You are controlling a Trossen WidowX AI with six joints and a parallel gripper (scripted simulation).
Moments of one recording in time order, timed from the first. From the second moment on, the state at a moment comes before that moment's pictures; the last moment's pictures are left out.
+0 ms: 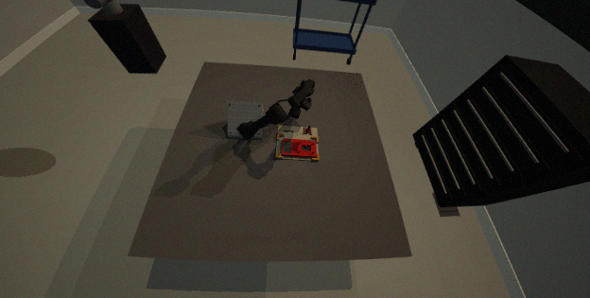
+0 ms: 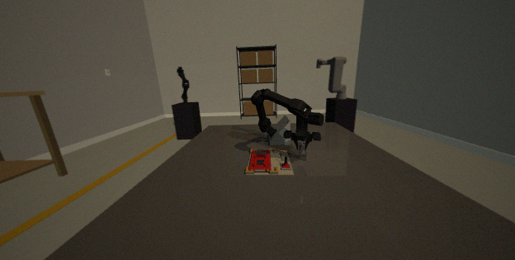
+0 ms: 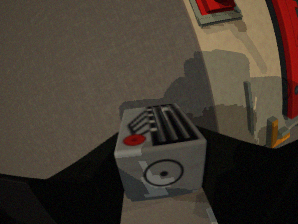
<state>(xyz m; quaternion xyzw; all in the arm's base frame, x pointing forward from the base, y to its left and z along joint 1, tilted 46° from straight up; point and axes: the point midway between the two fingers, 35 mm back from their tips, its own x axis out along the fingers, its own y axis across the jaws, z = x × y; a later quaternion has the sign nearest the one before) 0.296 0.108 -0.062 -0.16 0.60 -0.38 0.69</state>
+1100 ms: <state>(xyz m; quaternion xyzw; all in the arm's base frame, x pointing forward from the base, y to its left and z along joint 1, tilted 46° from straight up) 0.295 0.074 -0.095 -0.16 0.60 -0.37 0.69</state>
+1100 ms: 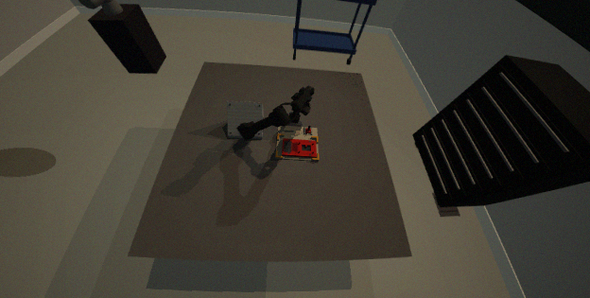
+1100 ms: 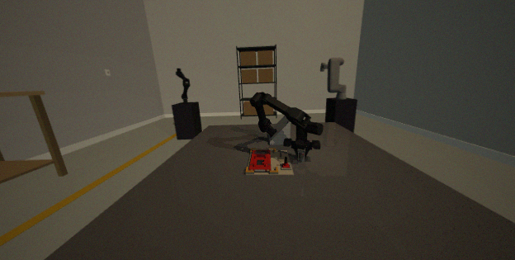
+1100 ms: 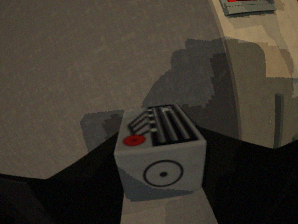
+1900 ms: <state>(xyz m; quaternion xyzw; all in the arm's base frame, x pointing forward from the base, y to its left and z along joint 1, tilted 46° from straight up) 0.295 0.075 -0.092 -0.16 0.60 -0.38 0.68</state>
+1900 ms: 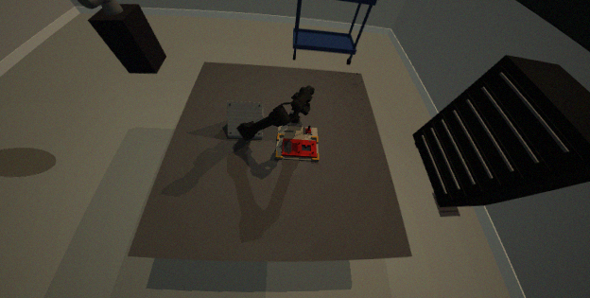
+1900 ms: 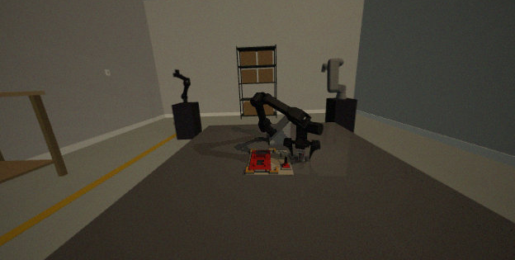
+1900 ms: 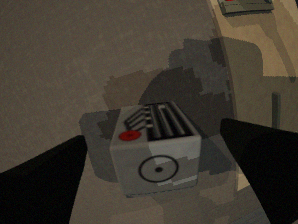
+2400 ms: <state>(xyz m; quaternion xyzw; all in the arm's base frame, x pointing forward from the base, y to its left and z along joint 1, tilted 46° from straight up) 0.296 0.105 -0.067 -0.17 0.60 -0.37 0.69</state>
